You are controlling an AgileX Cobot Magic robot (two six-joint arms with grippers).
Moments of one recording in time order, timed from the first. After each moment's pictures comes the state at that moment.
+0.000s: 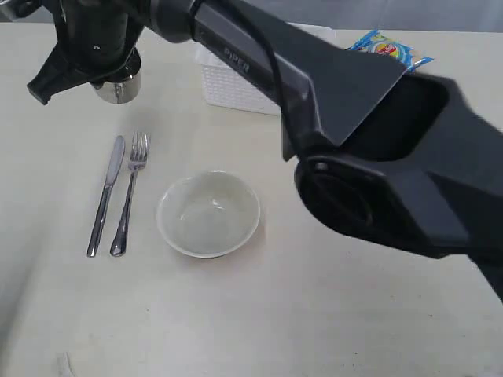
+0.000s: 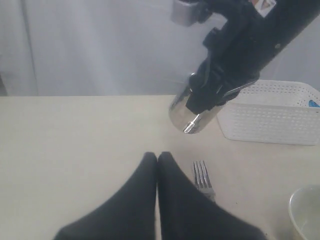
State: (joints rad) left arm -0.16 0.00 0.00 -0.03 0.22 -0.04; right arm 0.94 2.53 -2.62 -0.12 1.17 -0.03
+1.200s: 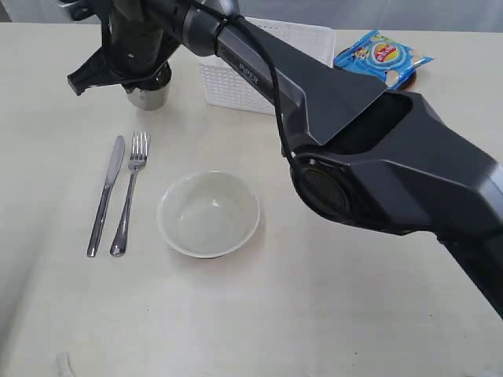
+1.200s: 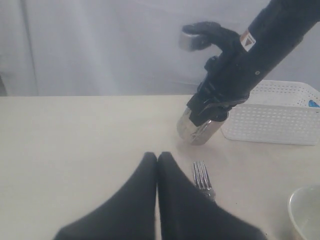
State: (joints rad) left arm -0.16 0.00 0.00 -0.03 0.22 -0.04; right arm 0.84 2.67 -2.71 -0.05 1.15 0.08
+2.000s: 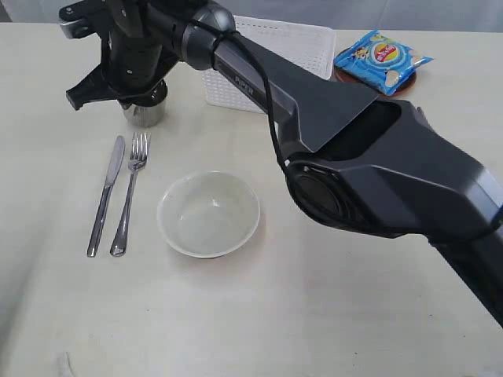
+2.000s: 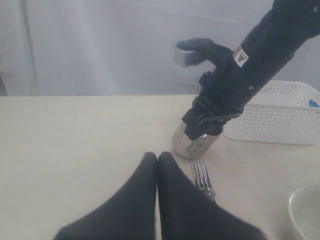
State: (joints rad) left arm -0.16 0.00 0.00 -0.03 0.22 -0.04; right arm 0.84 2.70 -2.71 0.01 1.14 0.07
